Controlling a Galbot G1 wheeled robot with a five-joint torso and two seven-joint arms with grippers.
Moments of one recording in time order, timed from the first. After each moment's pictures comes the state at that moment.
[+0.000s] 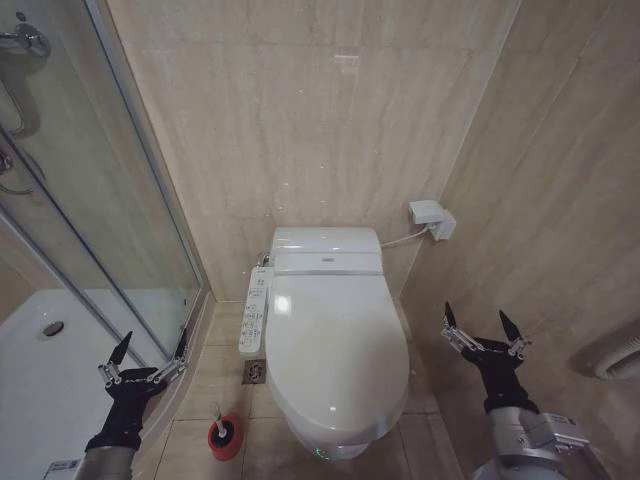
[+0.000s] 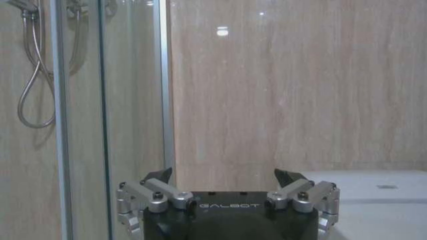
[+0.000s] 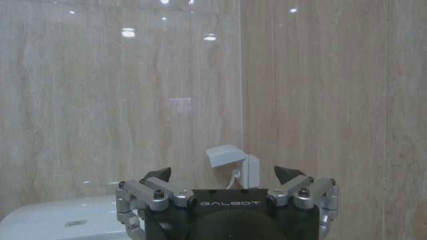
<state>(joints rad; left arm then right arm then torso) 1.79 -1.26 -0.74 -2.25 -0.32 -0.19 -0.09 -1.71 1.42 0.72 2.35 0.27 0.02 0.20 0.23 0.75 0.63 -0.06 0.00</state>
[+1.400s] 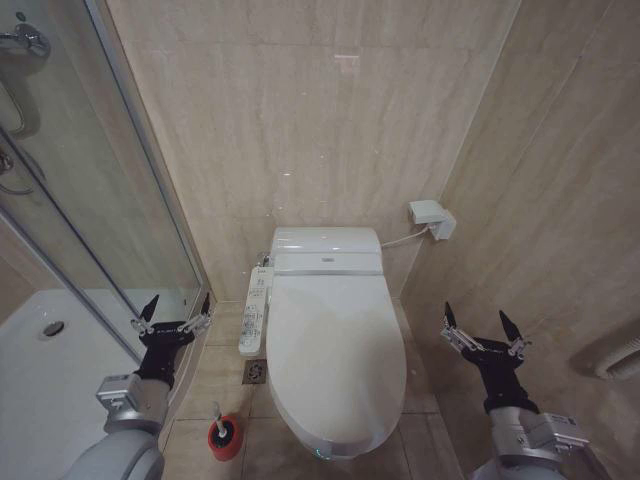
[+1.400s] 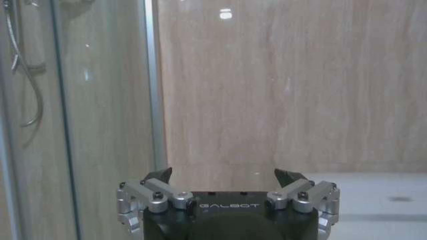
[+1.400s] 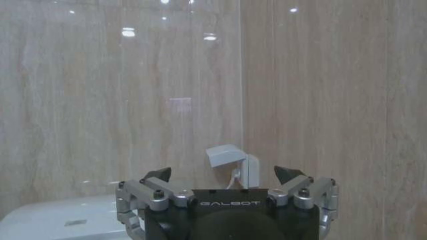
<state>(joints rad) 1.51 -1.24 -0.59 -2.25 -0.26 0.12 -0.22 -1.71 1.42 0.72 2.35 0.27 0.02 0.20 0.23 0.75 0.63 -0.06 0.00</state>
